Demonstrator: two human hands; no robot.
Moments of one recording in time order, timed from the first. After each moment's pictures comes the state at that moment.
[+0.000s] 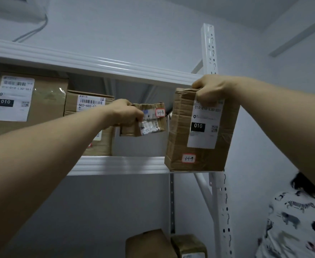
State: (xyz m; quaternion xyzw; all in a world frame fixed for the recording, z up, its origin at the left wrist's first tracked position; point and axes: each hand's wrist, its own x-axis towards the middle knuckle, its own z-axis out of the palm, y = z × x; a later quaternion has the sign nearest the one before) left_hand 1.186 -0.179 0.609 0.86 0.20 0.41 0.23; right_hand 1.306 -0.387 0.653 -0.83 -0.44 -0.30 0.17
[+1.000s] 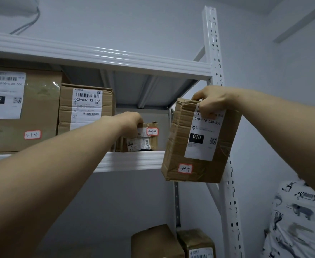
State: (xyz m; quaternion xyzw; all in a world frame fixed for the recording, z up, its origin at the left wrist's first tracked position) left_hand 1.227 -0.154 0.585 0.92 0.25 0.28 -0.12; right_hand 1.344 -0.363 0.623 -0.83 -0.46 -0.24 0.18
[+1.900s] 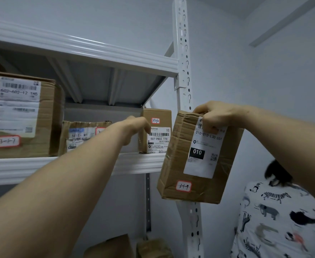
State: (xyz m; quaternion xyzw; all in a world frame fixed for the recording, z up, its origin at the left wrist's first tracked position) left_hand 1.360 -0.208 0.579 0.81 0.21 0.35 0.43; right_hand 1.440 -0.427 0.599 -0.85 -0.44 -0.16 0.24
